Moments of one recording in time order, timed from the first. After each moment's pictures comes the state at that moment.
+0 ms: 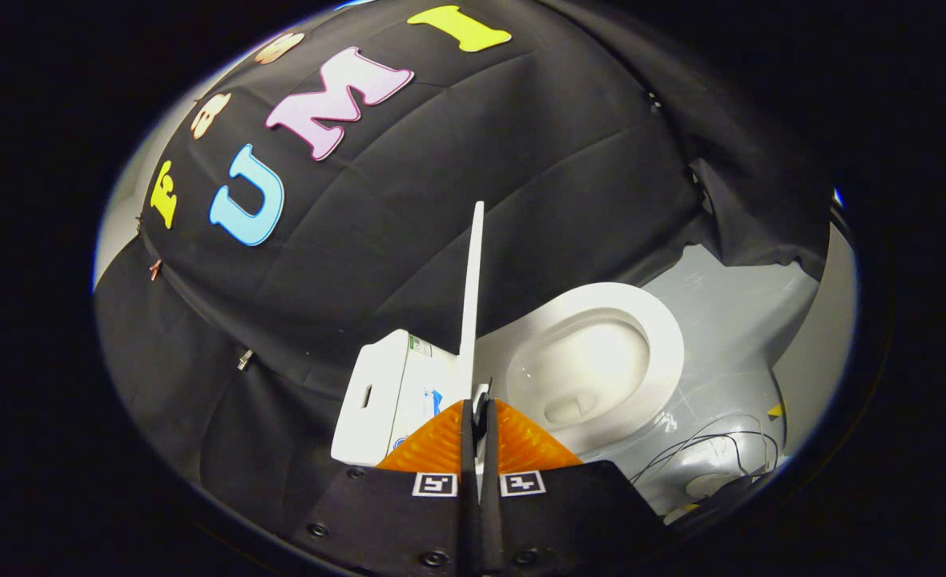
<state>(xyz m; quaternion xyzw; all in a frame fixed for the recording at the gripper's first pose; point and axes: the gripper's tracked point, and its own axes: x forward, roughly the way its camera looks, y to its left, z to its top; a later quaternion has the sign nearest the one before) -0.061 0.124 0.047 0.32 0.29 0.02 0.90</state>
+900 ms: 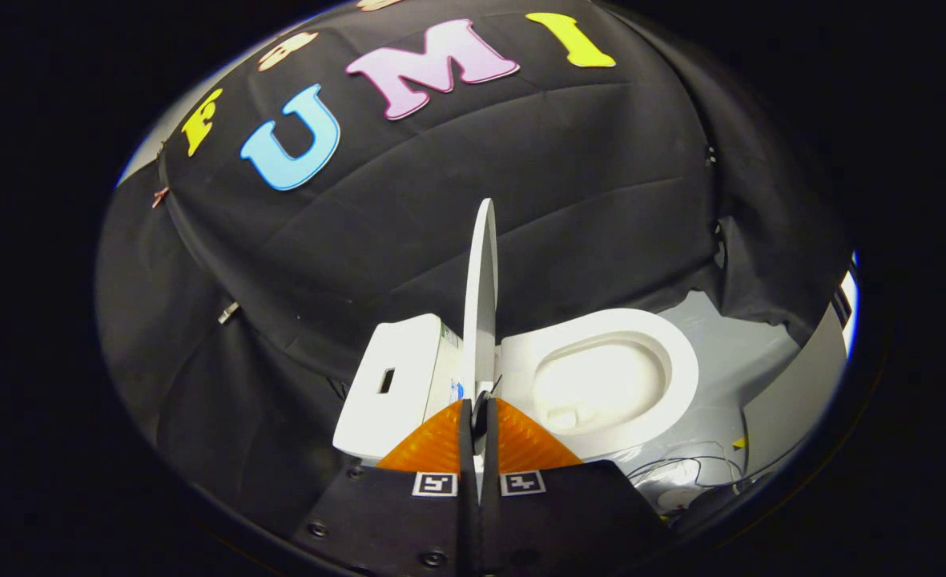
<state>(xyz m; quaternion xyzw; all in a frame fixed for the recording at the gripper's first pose) -0.049 0.244 0.099 0.20 0.31 0.01 0.93</state>
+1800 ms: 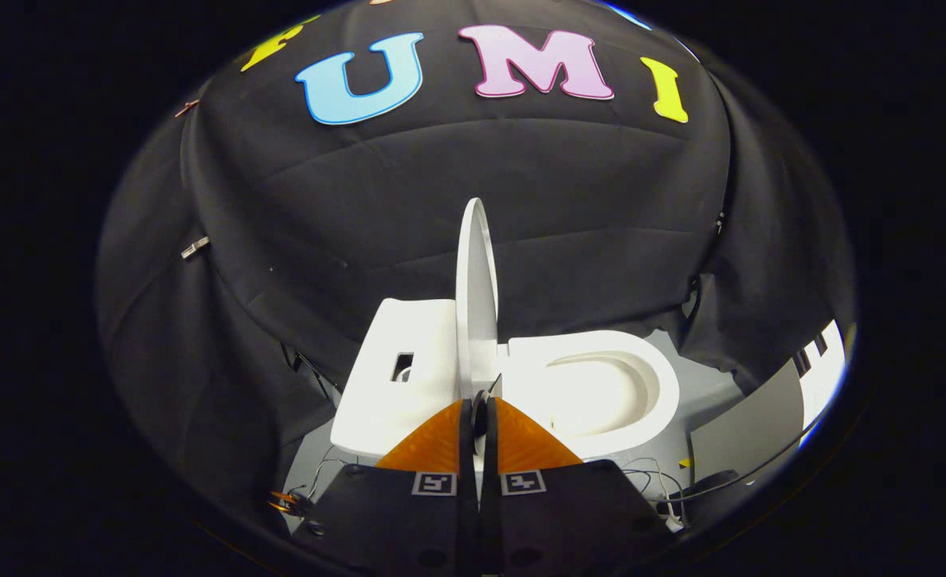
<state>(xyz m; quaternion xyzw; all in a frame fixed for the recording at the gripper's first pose) -0.031 0.391 0.112 0.05 0.32 -0.05 0.94</state>
